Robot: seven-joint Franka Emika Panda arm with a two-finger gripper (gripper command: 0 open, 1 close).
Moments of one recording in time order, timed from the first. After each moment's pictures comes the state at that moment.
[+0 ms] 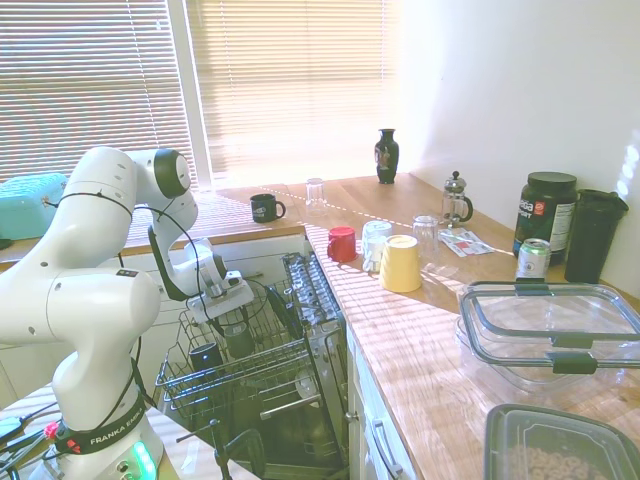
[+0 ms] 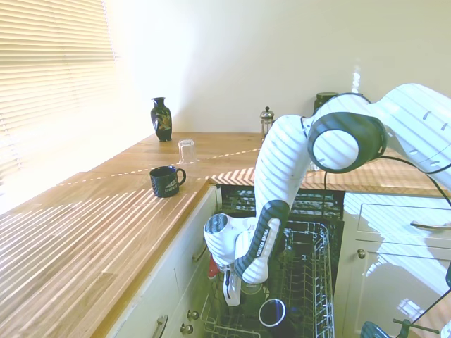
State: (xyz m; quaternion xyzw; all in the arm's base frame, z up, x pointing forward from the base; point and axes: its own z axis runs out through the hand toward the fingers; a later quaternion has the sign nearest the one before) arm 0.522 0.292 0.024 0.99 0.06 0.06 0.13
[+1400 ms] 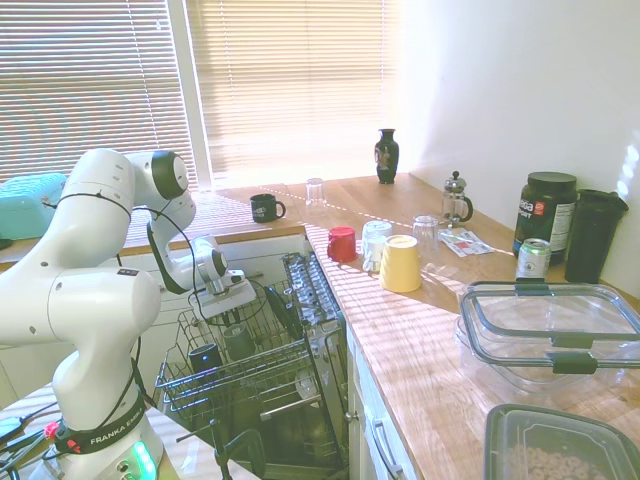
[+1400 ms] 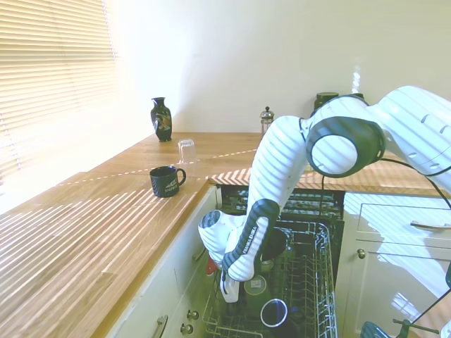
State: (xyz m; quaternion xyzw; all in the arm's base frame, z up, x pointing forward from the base) arm 0.534 0.296 0.030 0.99 0.04 0.02 0.15
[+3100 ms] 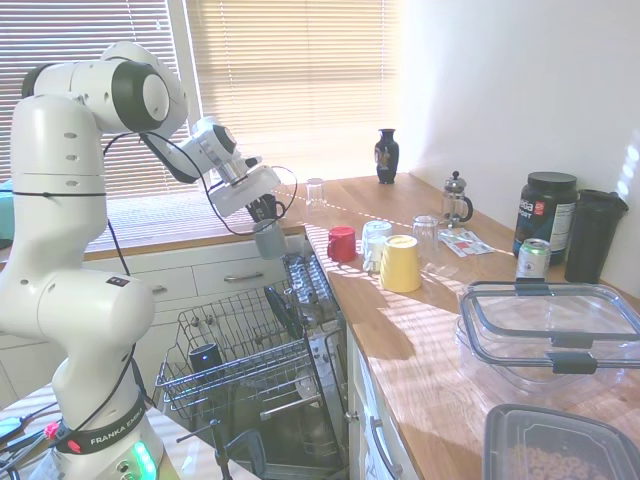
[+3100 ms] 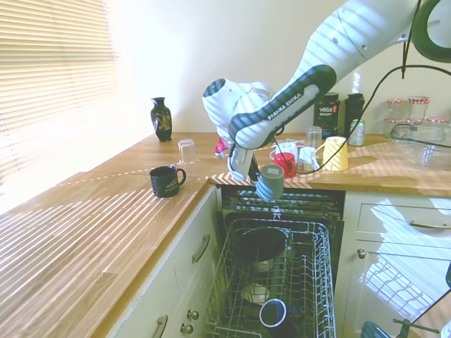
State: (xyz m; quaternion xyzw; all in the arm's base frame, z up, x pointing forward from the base) arm 0.590 0.195 0.409 0.96 -0.06 0.12 0.24
